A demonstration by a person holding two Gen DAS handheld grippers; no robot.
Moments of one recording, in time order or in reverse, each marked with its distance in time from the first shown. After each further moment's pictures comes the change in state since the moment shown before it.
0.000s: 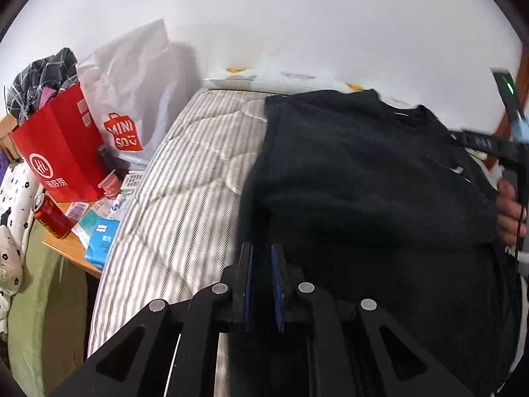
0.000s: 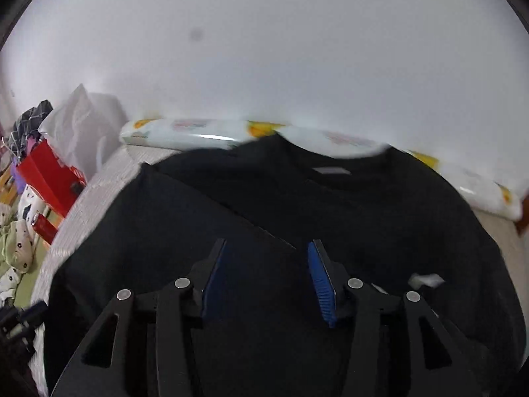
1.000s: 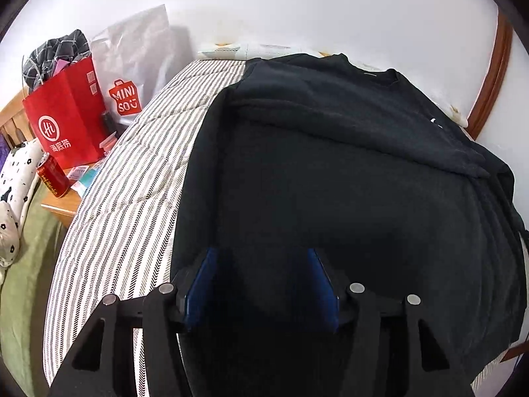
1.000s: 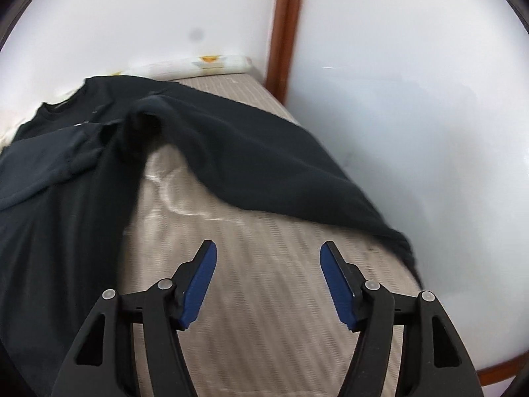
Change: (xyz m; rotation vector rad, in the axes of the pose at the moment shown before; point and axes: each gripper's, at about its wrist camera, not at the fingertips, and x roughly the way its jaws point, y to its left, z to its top) left arm -0.022 -0.025 -0.097 -0.001 0.006 0.009; right arm -0.182 -0.275 -0.297 0.380 0.016 -0.535
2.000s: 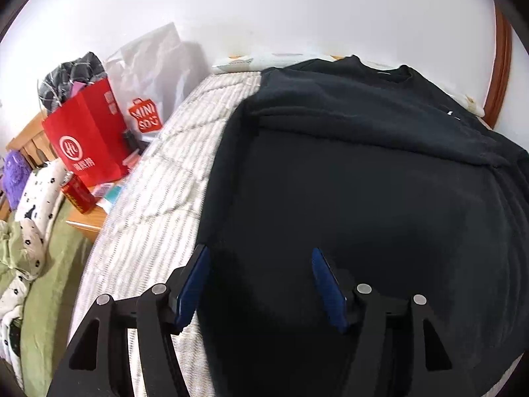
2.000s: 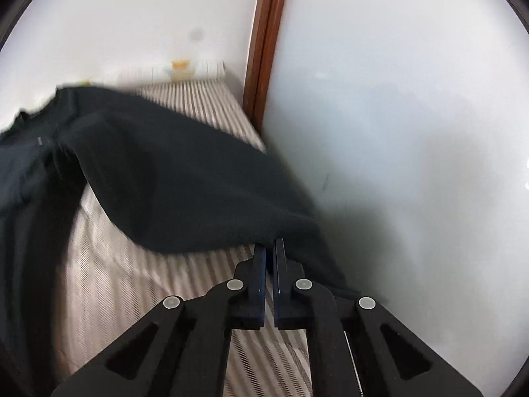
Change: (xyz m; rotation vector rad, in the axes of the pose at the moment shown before) left arm 0.000 -0.004 -0.004 0.062 -0.053 0.136; right arm 0.040 -0.038 0.047 -0.030 -0.053 -0.014
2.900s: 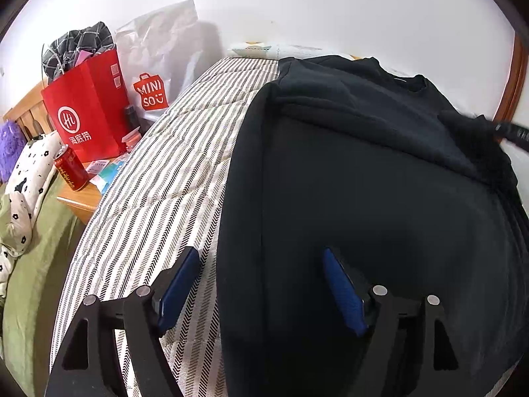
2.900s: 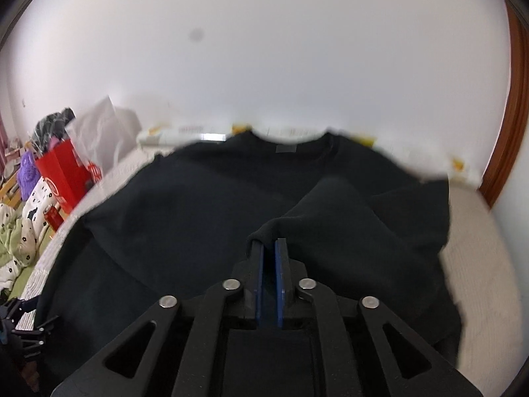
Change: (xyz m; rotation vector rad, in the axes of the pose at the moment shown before) left arm 0.020 0.022 -0.005 -0.098 0.045 -0.051; right arm -0.097 0.344 0.047 -0.280 -0.096 0.584
